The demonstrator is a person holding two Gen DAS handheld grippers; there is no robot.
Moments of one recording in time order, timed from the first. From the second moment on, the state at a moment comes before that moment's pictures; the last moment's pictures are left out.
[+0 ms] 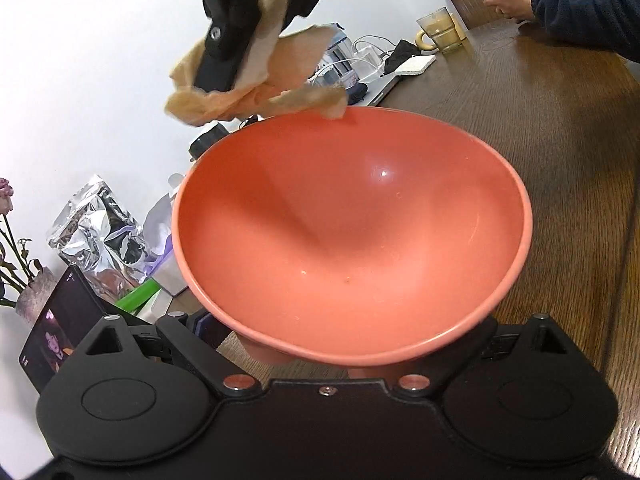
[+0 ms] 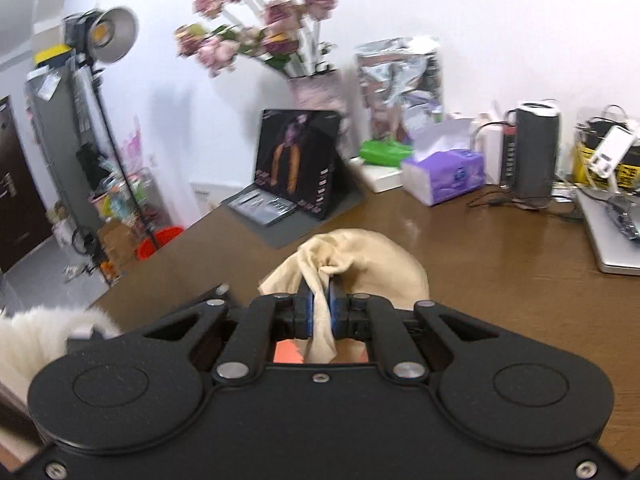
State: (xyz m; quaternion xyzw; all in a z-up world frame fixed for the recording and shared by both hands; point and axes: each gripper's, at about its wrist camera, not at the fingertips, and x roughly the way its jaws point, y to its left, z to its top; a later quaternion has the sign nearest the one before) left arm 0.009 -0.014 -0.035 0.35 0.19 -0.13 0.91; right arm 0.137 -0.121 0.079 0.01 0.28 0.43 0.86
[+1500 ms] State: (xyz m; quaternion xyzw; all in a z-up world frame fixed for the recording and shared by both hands) left arm 0.029 -0.003 -0.032 0.35 0.18 -0.14 0.91; right arm 0.066 -0.112 0.016 -0.10 0.43 0.51 0.74
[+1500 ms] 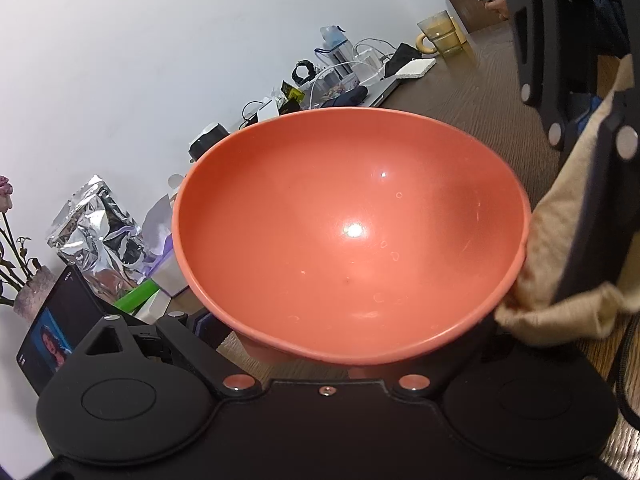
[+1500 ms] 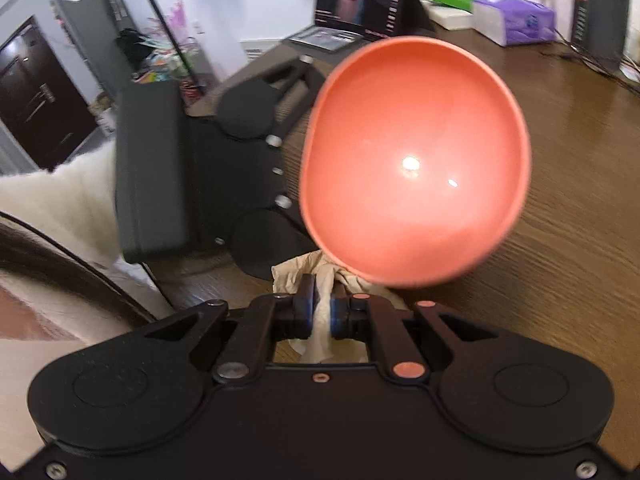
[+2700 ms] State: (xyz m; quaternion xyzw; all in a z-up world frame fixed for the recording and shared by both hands) left arm 0.042 0.005 -0.029 0.33 0.20 -0.15 0.91; right arm 0.139 -0.063 0.098 -0.04 0.31 0.55 0.77
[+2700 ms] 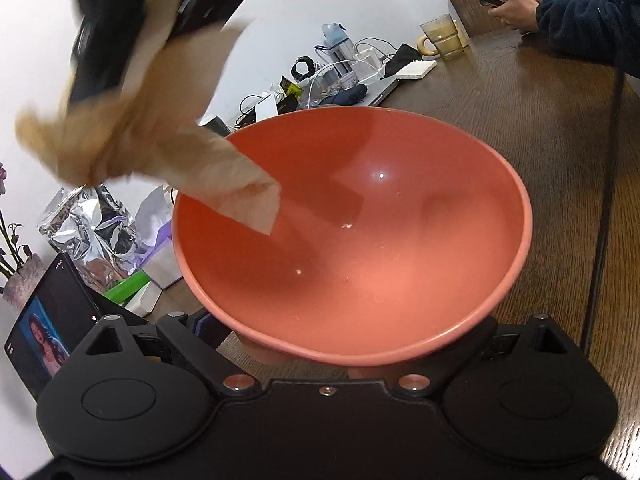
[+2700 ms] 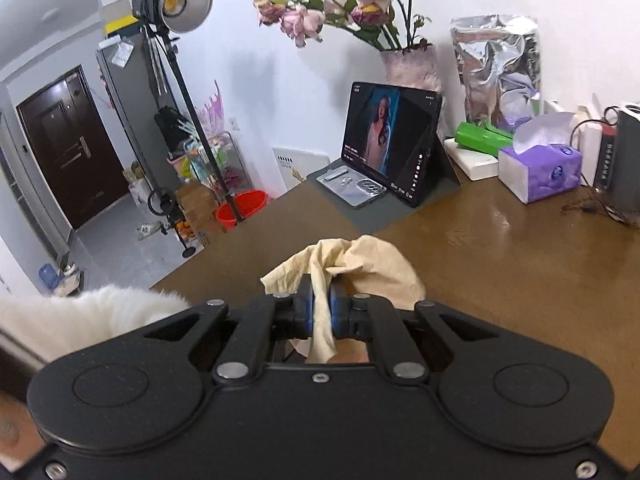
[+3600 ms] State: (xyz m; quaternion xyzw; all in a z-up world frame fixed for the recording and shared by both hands) left arm 0.032 -0.002 -0.032 0.32 0.20 -0.14 0.91; right arm 0.166 -0.127 0.048 -0.08 0.40 0.39 0.83
